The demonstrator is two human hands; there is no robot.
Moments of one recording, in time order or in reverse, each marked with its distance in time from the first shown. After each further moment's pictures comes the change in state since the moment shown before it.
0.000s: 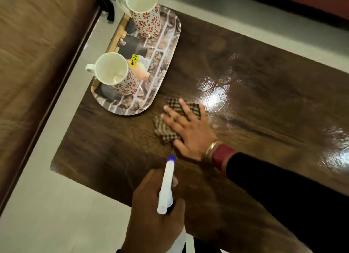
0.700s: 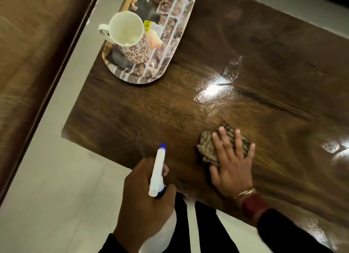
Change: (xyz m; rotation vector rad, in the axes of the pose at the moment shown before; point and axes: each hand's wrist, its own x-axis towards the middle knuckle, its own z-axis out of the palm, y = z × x) left_hand -0.059 -0.039 -0.029 0.112 0.084 -0.002; right_hand -0.168 -0.072 0.049 0.083 0.017 0.496
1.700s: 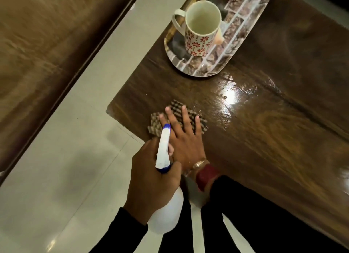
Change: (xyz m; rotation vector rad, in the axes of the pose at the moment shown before) left_hand 0.010 -0.055 -0.057 -0.064 0.094 -0.277; right_hand 0.076 -0.204 0.016 -0.019 -0.058 -0.445
